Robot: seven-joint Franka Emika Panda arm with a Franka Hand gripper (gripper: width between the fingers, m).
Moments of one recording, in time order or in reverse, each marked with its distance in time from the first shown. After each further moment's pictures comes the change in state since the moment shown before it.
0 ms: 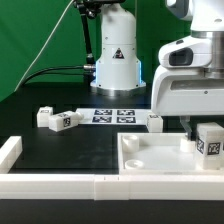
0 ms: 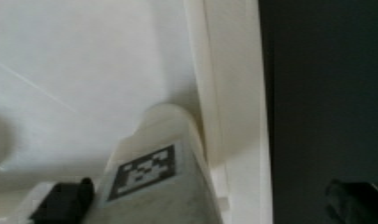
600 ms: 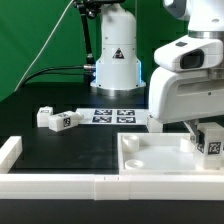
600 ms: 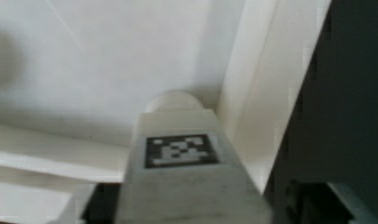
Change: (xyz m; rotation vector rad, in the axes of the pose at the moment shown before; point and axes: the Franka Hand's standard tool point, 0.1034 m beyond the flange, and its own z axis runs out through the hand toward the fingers) arm 0.001 0.004 0.000 -0.008 -0.001 -0.300
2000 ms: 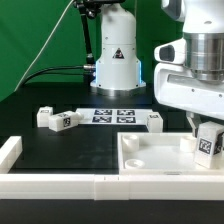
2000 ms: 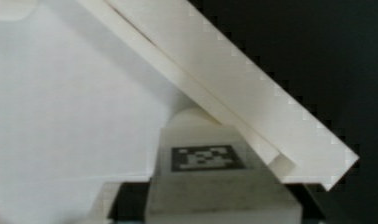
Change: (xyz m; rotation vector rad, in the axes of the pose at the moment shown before) arm -0.002 0.004 0.002 0.018 -0.009 1.154
